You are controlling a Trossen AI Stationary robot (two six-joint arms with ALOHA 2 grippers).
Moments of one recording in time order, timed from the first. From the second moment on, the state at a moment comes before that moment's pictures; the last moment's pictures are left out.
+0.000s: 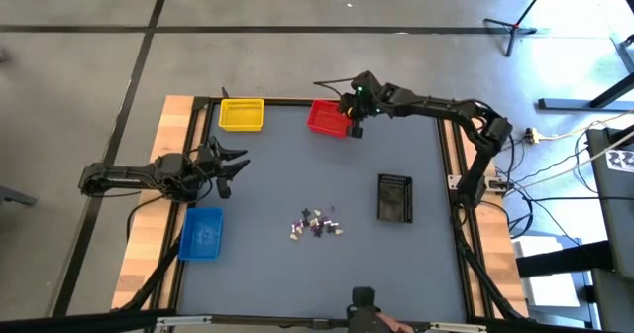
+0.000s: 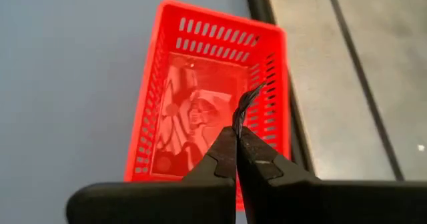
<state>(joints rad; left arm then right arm) 0.00 0.01 0.01 0.06 -0.40 -0.08 -0.61 1.81 1.25 -0.29 -0.13 -0.53</state>
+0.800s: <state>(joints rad) 0.00 0.01 0.01 0.18 -0.40 -0.08 -0.59 1.83 1.25 -0.29 -0.11 -0.53</state>
